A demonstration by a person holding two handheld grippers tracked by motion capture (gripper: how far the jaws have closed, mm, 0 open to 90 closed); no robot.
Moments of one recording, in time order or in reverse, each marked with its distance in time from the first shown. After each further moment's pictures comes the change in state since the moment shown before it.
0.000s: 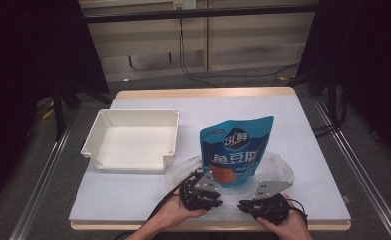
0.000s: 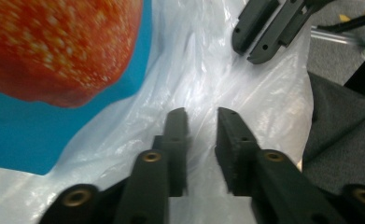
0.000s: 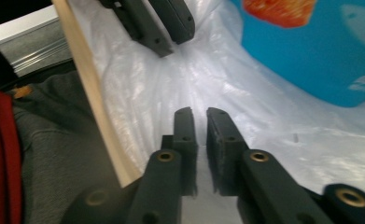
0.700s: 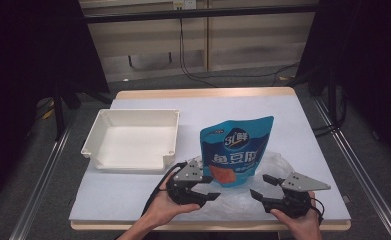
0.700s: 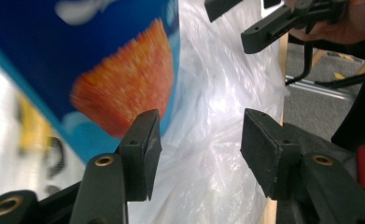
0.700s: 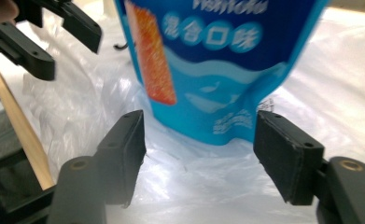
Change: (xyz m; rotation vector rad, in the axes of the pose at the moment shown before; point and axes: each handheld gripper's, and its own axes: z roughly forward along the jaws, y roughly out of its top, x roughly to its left) left arm 0.001 0.010 -0.054 -0.207 0.056 -0.058; right arm -0.015 -0.006 -0.045 -0.305 -0.224 0.154
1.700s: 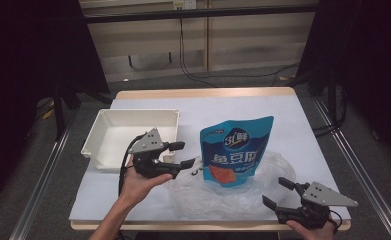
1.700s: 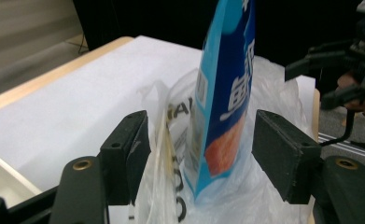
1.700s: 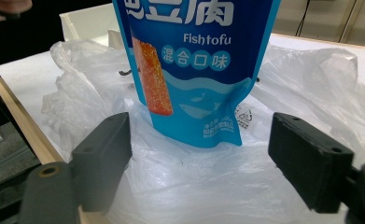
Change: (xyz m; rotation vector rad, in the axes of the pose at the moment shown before) left arm 0.040 0.029 -0.080 -0.206 0.142 -0.020; right arm 0.003 -0.010 -0.035 -0.121 -0.020 0.007
